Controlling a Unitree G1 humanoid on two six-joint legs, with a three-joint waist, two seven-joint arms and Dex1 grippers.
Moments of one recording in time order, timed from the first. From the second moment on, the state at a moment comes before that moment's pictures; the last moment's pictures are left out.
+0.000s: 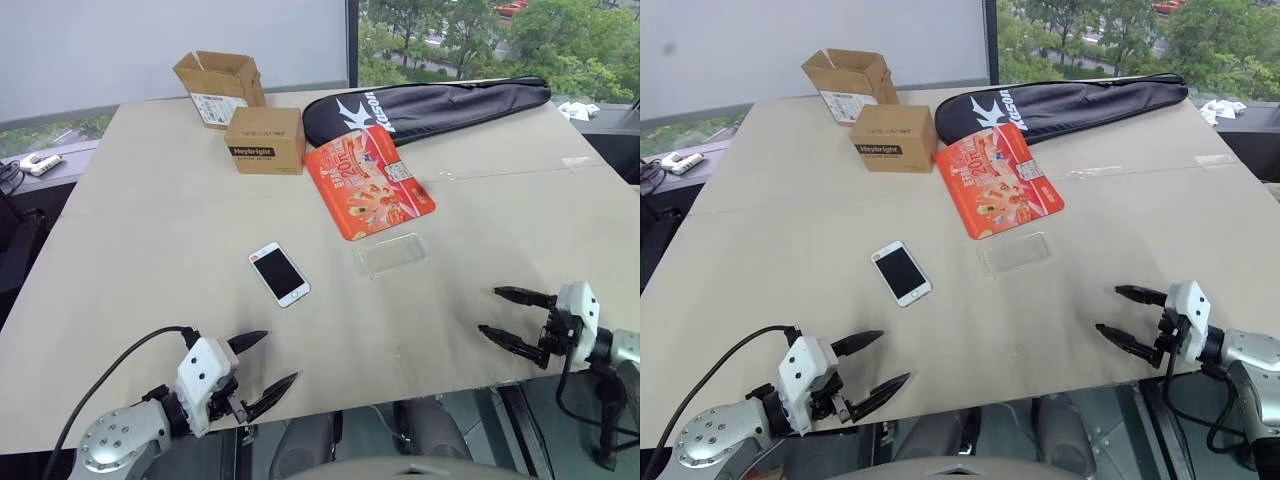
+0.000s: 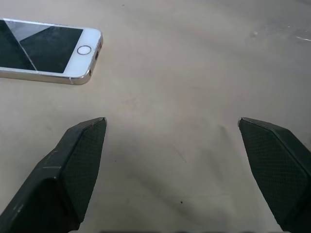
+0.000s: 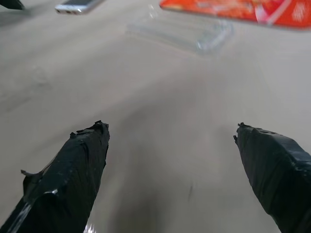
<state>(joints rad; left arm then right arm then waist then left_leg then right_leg) 0.61 0.60 0.19 -0.54 -0.34 0.12 -0.85 0.09 -0.69 -0.19 0.05 0.46 -0.01 1.22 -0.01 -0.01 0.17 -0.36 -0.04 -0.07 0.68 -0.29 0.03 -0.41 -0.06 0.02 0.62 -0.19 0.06</state>
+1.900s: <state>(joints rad) 0.44 0.75 0.34 -0.40 -0.53 0.09 -1.17 -0.30 -0.79 0.28 -0.14 0.21 0.31 1.34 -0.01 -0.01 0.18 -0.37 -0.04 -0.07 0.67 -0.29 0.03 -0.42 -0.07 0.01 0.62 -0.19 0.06</state>
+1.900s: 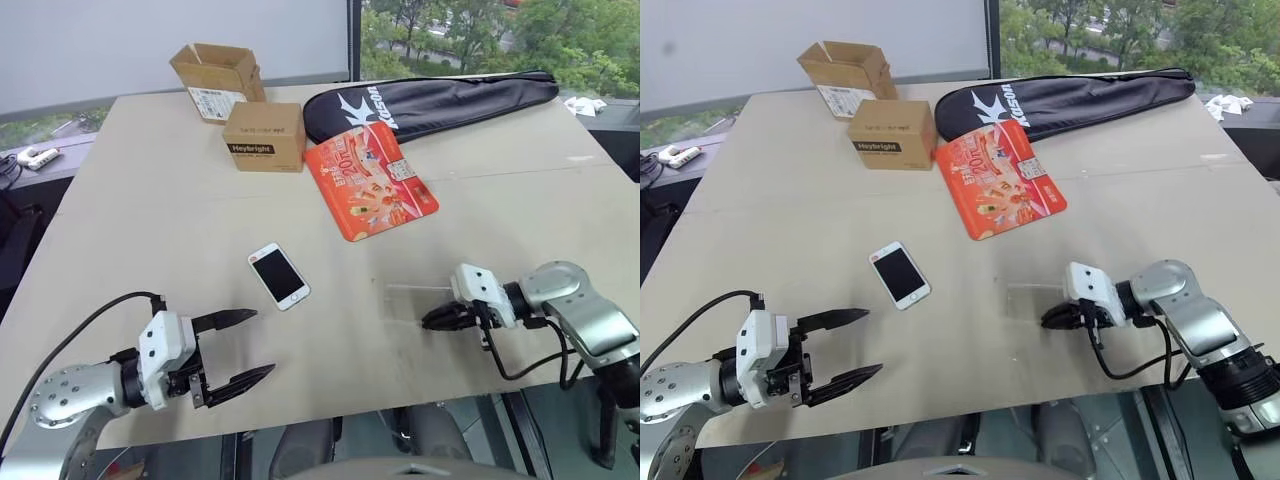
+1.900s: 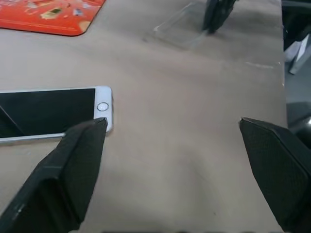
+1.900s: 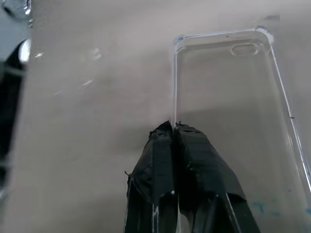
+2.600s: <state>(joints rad) 0.36 0.75 0.34 -0.30 -0.45 0.08 -1.12 -0.31 -0.67 0.18 -0.42 0.41 0.53 1.13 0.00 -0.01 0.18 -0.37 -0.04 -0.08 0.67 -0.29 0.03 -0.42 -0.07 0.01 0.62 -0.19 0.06</state>
